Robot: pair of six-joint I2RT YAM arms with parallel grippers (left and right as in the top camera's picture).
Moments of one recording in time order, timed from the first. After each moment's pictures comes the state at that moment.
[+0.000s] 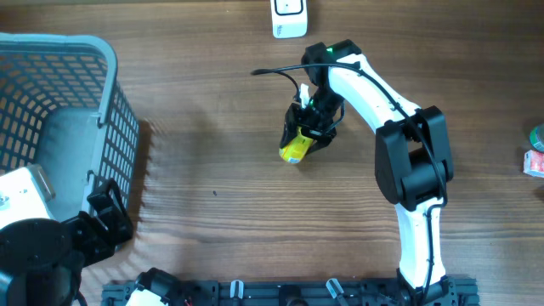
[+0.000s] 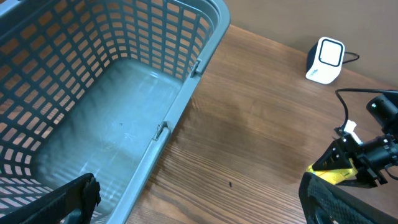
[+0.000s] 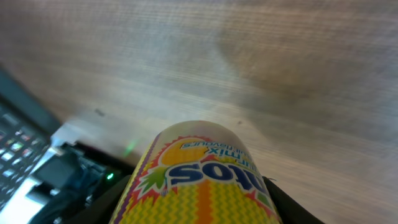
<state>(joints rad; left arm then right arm) -0.45 0.85 1.76 -1.68 -0.52 -0.65 0.40 2.28 1.83 -1.40 -0.60 0.33</state>
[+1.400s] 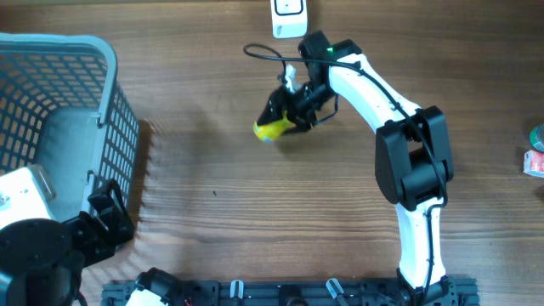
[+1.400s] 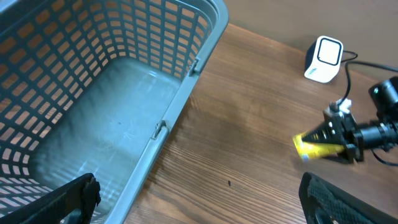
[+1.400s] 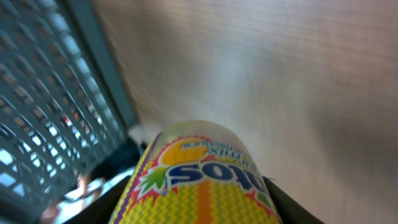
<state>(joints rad) -0.45 0.85 1.76 -1.68 -0.52 -0.65 0.40 2.28 1.83 -1.08 -0.86 0.34</state>
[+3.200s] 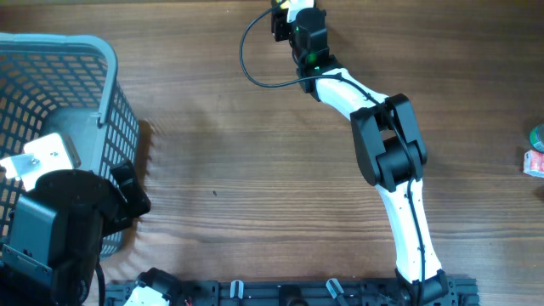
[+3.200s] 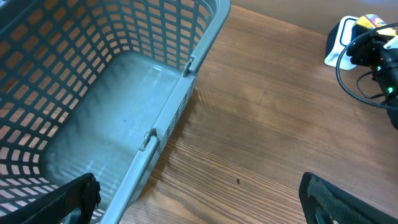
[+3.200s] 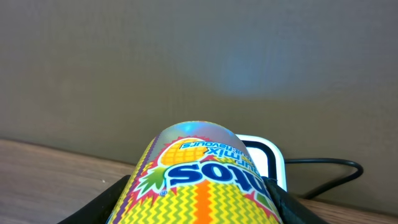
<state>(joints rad) -0.45 0.97 1.76 -1.68 -0.53 -0.65 0.40 2.51 1.84 0.53 0.12 0.04</state>
